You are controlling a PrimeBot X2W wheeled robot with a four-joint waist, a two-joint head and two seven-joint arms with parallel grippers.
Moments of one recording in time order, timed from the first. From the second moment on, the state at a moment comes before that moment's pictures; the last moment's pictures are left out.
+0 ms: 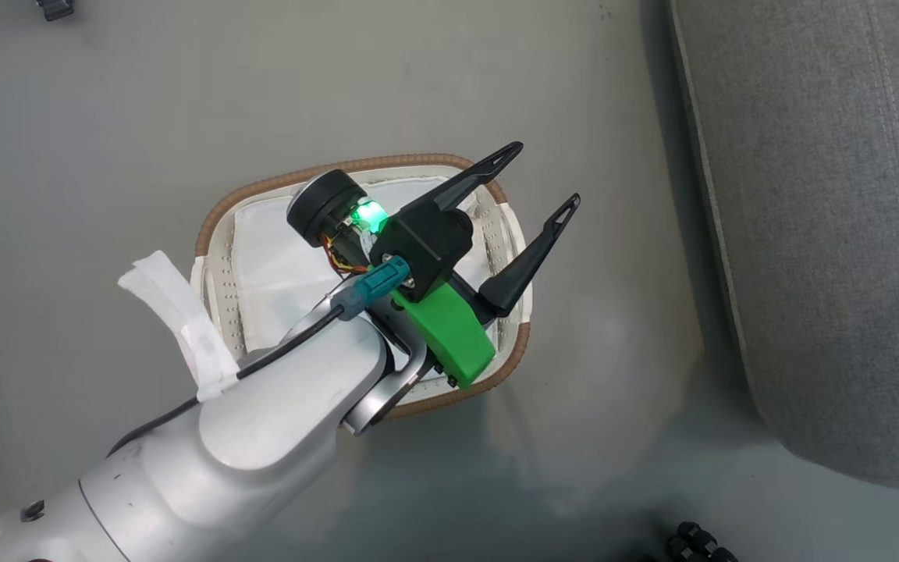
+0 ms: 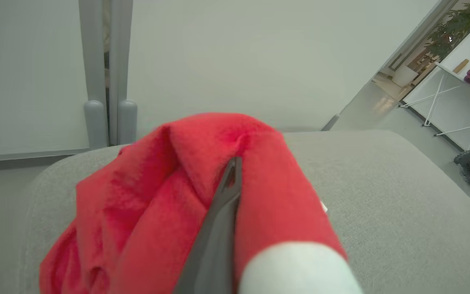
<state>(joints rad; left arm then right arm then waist) -0.90 0.28 -1.10 0.22 -0.67 0.01 -0.18 -1.19 -0.54 -0.31 0.97 -0.07 0.13 -0.14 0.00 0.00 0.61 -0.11</state>
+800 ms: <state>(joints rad) -0.78 0.31 -1.07 0.25 -0.74 0.05 -0.22 -0.91 -0.38 -0.24 0.98 -0.02 0.13 -0.26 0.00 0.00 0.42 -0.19</state>
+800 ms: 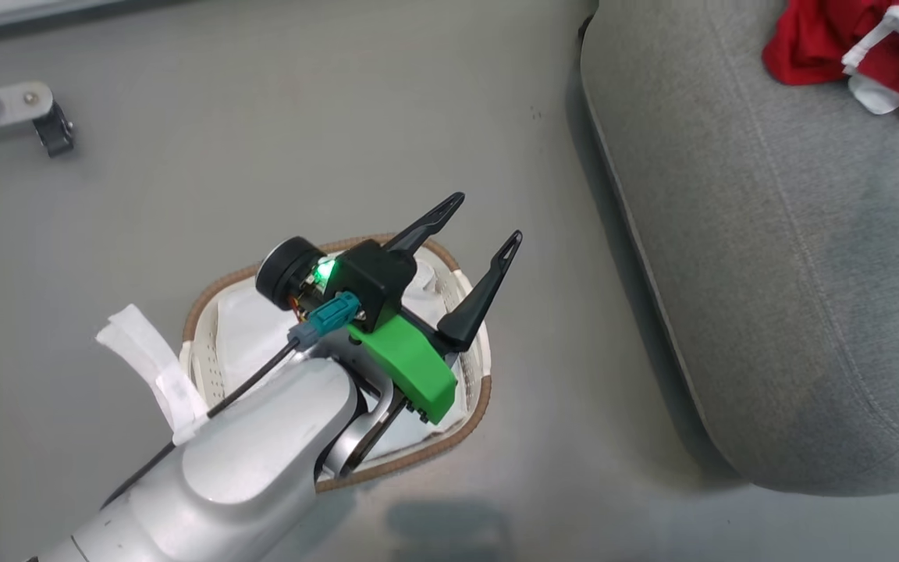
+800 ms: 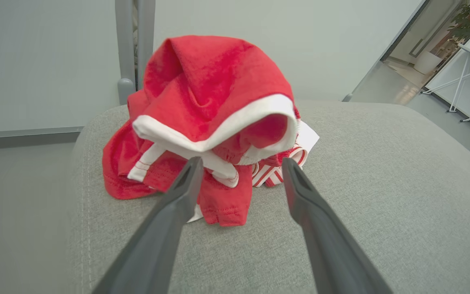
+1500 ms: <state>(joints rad) -0.51 0.29 -0.77 0.32 -0.75 0.10 -0.26 -0.75 -0.30 -0.10 0.80 0.07 0.13 -0.26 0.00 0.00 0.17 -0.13</state>
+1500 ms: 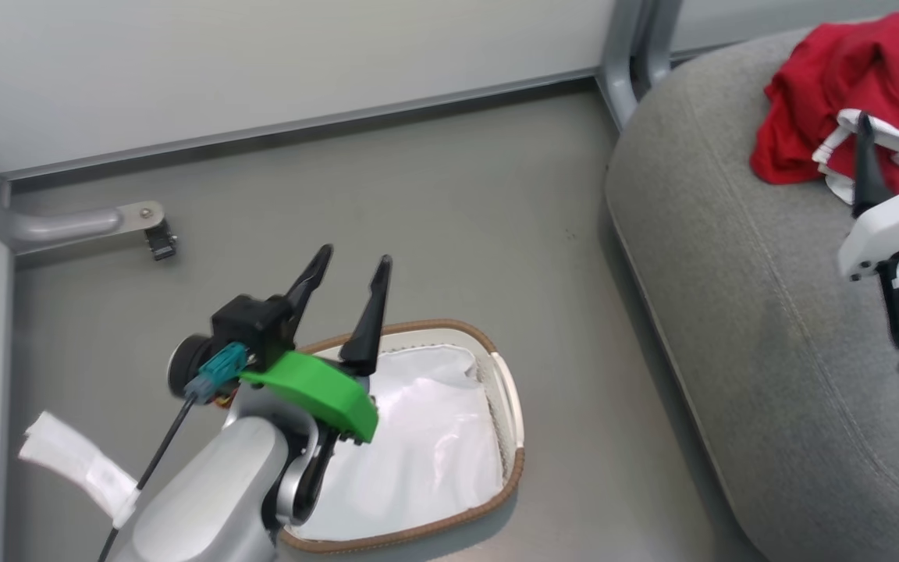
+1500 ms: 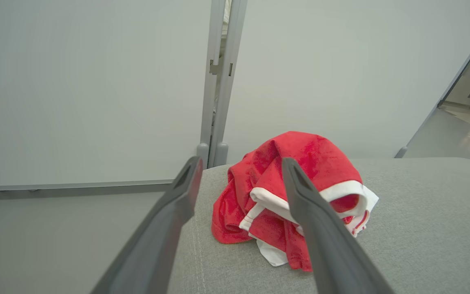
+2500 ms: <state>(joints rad) 0.00 0.22 -0.31 0.21 -0.57 0.11 -0.26 -0.08 -0.05 -0.05 0.27 0.14 0.13 -0.26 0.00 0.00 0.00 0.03</state>
